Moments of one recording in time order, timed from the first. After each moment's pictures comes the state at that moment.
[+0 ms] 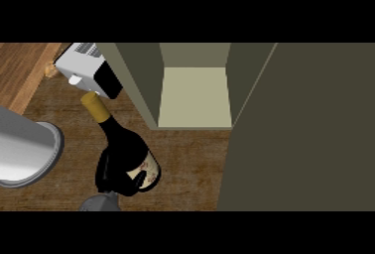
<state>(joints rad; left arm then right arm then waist) -0.11 0.01 -0.06 -1.03 0.44 -0.20 -0.56 -0.08 -0.02 0.13 -2.47 -0.07 0.09 0.60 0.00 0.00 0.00</state>
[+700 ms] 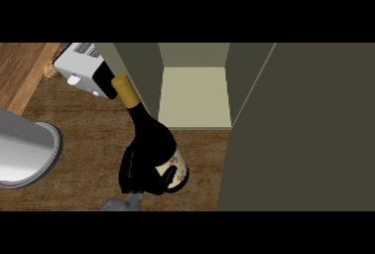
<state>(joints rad) -0.09 0.00 -0.37 -1.25 0.62 0.17 -0.45 -0.08 -0.02 0.12 -2.46 -0.07 0.10 0.59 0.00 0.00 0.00</state>
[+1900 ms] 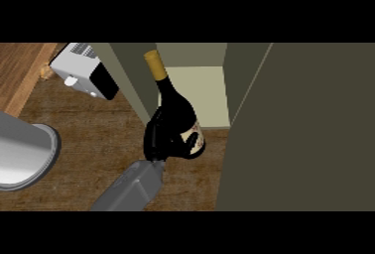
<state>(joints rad) -0.51 0.00 -0.52 -0.77 0.98 0.27 -0.72 -0.06 -0.04 0.08 -2.43 -0.13 0.14 0.56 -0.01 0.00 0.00</state>
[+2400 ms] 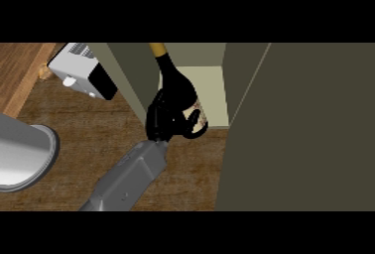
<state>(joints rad) -0.69 0.00 -0.51 -0.63 1.12 0.30 -0.72 -0.07 -0.03 0.09 -2.40 -0.14 0.14 0.53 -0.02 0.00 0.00</state>
